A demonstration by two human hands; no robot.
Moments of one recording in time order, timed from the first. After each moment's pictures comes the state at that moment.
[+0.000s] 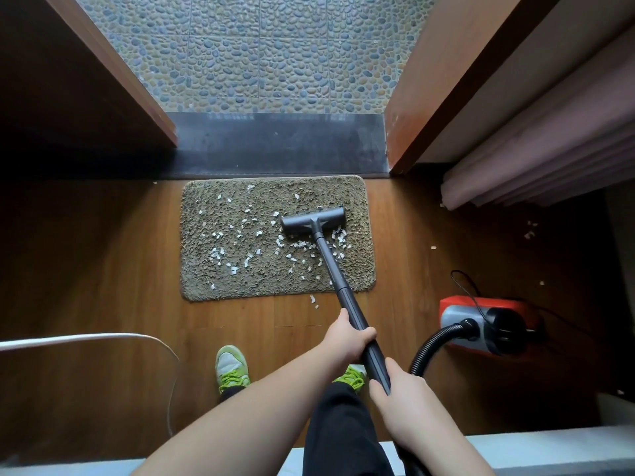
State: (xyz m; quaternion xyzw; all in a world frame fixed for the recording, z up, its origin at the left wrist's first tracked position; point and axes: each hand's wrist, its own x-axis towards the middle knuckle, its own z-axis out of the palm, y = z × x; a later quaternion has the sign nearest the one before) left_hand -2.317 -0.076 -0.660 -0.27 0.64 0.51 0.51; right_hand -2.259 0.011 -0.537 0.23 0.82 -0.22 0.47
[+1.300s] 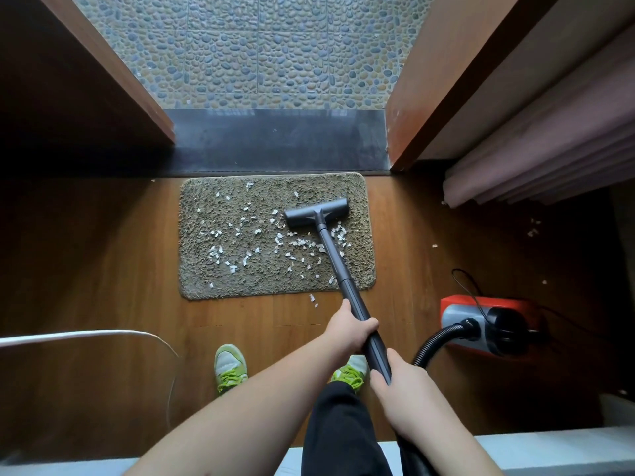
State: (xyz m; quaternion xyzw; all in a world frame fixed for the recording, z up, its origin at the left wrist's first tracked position) left_hand -2.334 -0.066 -0.660 -0.27 0.66 0.49 0.50; right_hand -2.274 0.019 -0.541 0.23 0.83 -0.22 0.46
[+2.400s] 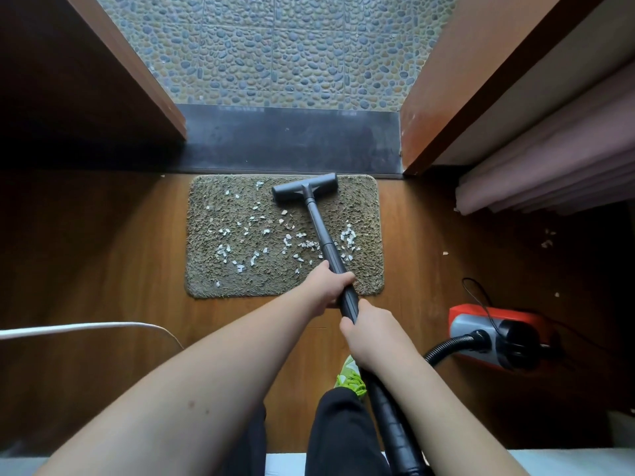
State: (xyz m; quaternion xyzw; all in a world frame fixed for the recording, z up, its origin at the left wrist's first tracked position) left_hand -2.421 -0.114 -0.674 -0.29 0.65 0.55 0.43; right_hand -2.362 -0.033 -0.566 0.19 0.85 -0.21 0.44
